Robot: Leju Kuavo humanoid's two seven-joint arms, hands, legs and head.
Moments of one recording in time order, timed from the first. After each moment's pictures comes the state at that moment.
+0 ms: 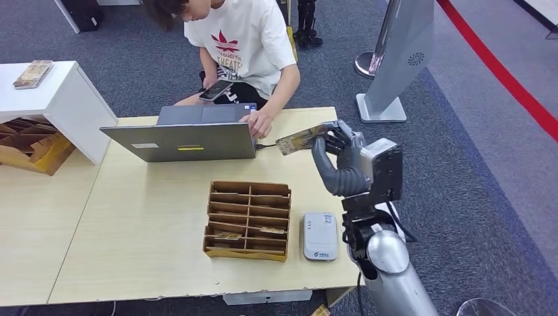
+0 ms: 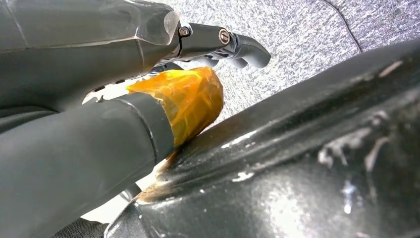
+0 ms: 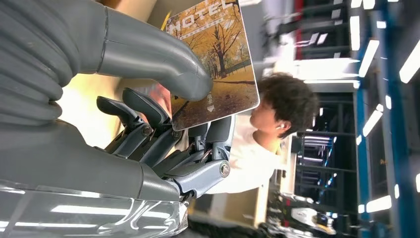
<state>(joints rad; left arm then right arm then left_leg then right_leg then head) -0.06 -0.06 -1.38 -0.18 0.86 0.27 0.06 -0.30 0.01 0.44 -1.62 -0.07 -0.25 -0.12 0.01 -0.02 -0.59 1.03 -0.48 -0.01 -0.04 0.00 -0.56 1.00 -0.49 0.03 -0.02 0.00</state>
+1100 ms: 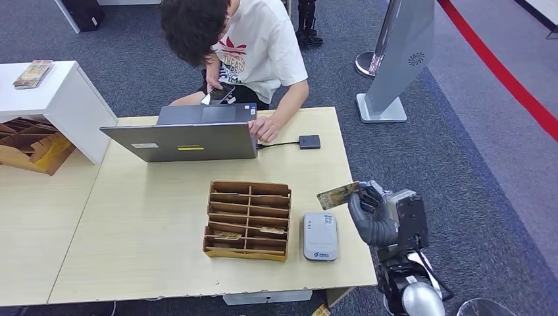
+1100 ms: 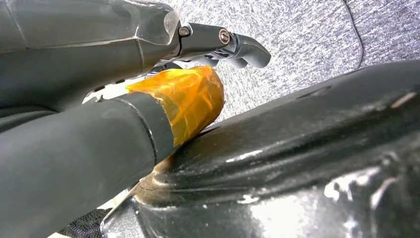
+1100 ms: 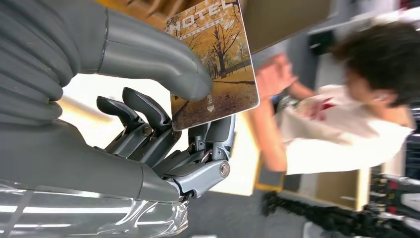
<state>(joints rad) -0.05 -0.08 -1.34 -0.18 0.93 0.29 0.05 0.02 -0.10 0.30 -1.71 -0.01 -0.22 -0.02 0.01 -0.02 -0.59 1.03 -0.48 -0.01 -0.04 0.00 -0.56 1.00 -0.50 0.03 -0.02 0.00</state>
